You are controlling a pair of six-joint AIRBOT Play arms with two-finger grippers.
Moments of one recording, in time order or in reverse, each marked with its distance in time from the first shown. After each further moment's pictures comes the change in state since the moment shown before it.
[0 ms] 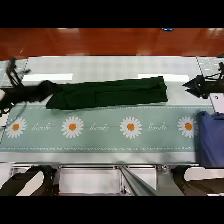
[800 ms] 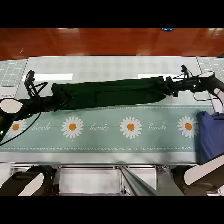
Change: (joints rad) left arm -0.113 0.014 -0.109 -0.095 0.092 0.003; right arm 0.283 -0.267 0.177 0.028 0.002 0.046
